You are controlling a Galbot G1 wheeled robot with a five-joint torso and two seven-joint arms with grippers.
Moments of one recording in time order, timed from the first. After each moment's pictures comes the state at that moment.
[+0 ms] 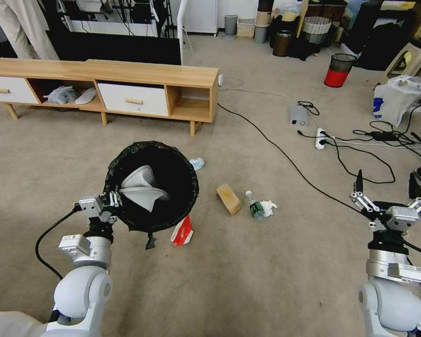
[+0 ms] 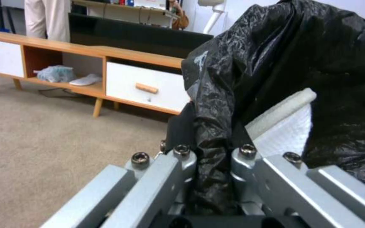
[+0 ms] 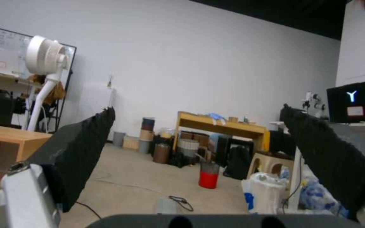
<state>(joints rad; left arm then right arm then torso) 1.37 -1.37 -0.63 -2.07 -0.34 0.03 -0.07 -1.40 1.45 0.90 1.99 0.07 0.43 0.00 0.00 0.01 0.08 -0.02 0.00</state>
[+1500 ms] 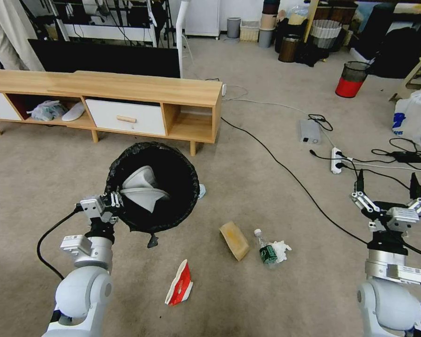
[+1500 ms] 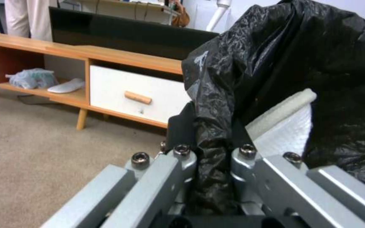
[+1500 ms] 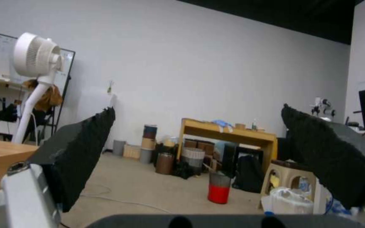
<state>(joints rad) 1.37 -1.37 -0.63 -2.07 -0.35 0.04 -0.07 -1.40 1.46 0.90 1.98 0.07 0.47 0.00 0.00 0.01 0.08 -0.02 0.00</state>
